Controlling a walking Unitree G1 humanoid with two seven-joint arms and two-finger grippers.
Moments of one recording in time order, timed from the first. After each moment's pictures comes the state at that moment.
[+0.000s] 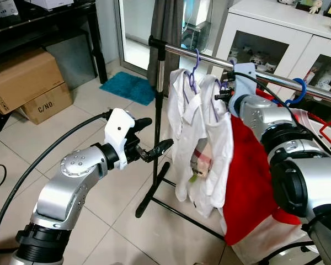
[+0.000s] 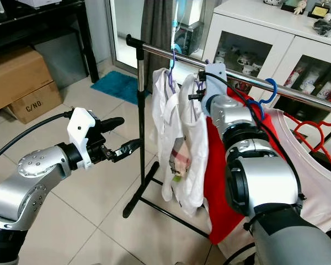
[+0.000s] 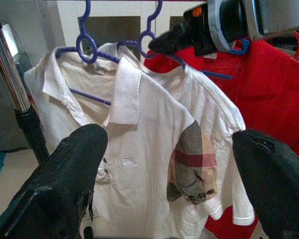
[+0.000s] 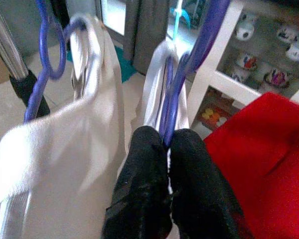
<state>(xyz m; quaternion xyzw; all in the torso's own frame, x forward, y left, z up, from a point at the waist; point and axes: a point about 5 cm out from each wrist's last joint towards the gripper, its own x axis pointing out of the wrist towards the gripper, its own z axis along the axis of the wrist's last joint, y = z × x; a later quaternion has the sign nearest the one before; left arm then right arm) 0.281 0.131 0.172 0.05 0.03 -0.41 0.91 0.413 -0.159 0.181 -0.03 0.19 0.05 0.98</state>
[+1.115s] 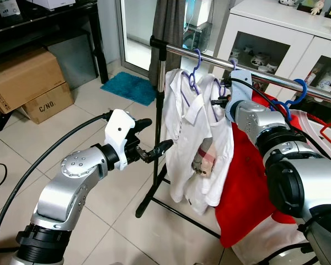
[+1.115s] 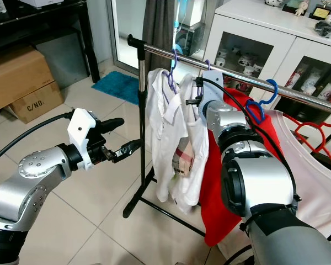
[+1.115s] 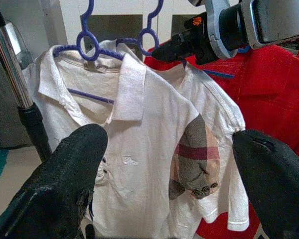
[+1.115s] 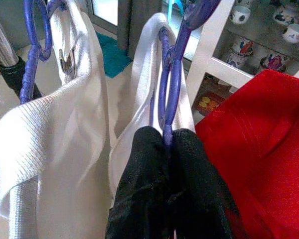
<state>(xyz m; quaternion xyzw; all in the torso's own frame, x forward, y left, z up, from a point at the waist) 0.280 0.132 0.170 0.06 0.04 -0.40 0.91 0.411 -0.154 0.172 -0.02 0.20 0.03 0.98</state>
